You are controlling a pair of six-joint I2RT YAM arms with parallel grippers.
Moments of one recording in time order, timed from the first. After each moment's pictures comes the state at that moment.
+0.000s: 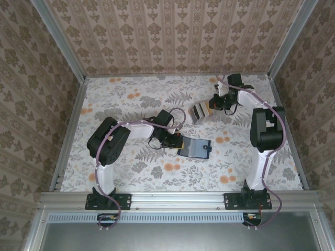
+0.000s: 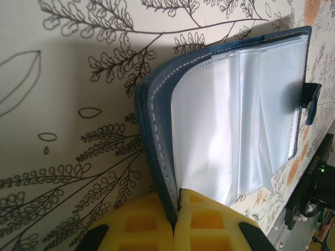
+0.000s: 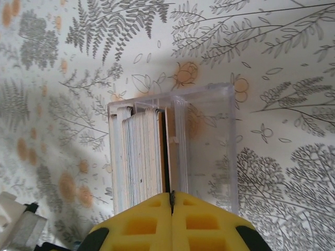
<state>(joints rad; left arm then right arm) -0.73 1.95 1.09 -0.28 0.68 -0.50 0.02 2.01 1.51 -0.65 -0.54 0.11</state>
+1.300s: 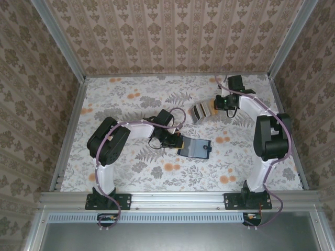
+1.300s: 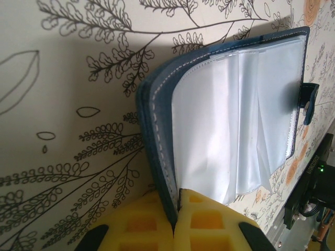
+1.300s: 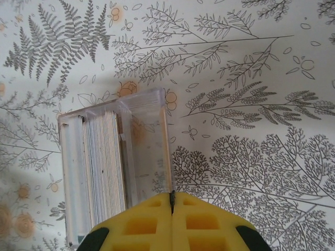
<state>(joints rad) -0.73 1.95 1.10 -0.29 0.68 -0.50 0.06 1.88 1.38 -0.53 -0.26 0.13</state>
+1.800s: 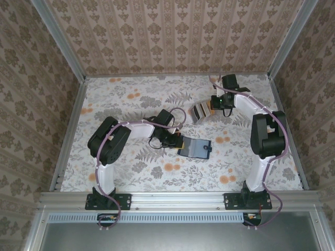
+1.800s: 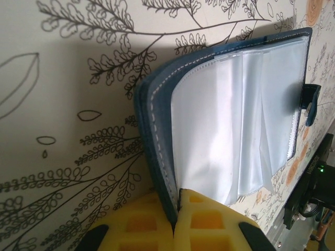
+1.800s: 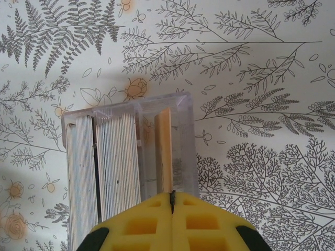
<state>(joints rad) -0.73 1.97 1.11 -0.30 0.68 -0.50 0.10 1.92 1.44 -0.57 -0.23 0.10</state>
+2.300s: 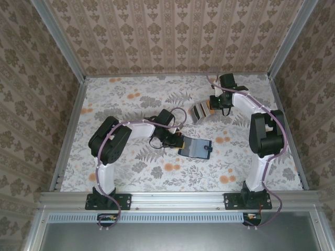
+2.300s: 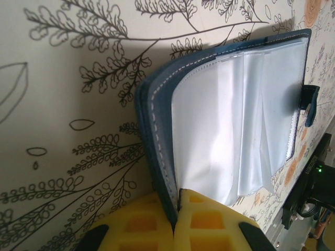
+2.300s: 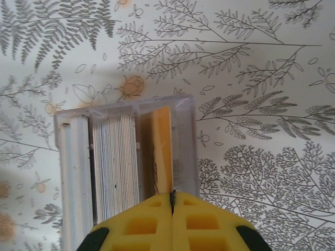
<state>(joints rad) -0.73 1.98 1.13 -0.30 0.69 -0.50 0.13 1.94 1.47 -0.61 -0.16 0.08</state>
